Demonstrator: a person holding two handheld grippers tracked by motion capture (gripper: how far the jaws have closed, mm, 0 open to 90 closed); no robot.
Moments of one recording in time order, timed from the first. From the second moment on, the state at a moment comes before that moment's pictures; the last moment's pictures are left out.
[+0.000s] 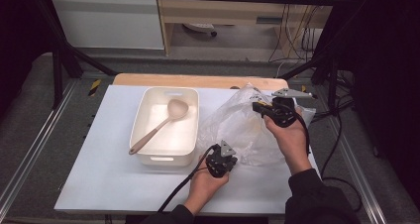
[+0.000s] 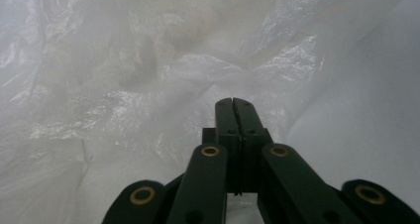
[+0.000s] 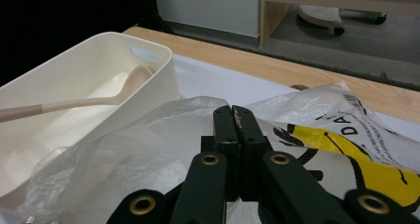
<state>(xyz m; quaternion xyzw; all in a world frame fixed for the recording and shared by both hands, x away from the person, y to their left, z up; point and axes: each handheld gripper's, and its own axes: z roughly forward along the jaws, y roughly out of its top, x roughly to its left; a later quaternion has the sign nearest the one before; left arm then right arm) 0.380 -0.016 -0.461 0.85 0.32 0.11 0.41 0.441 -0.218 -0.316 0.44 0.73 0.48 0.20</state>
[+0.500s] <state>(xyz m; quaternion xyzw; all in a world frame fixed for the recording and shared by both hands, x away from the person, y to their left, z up) 0.380 -0.016 -0.461 0.85 0.32 0.10 0.41 0.449 -0.216 -0.290 0.44 0.73 0.49 0.21</state>
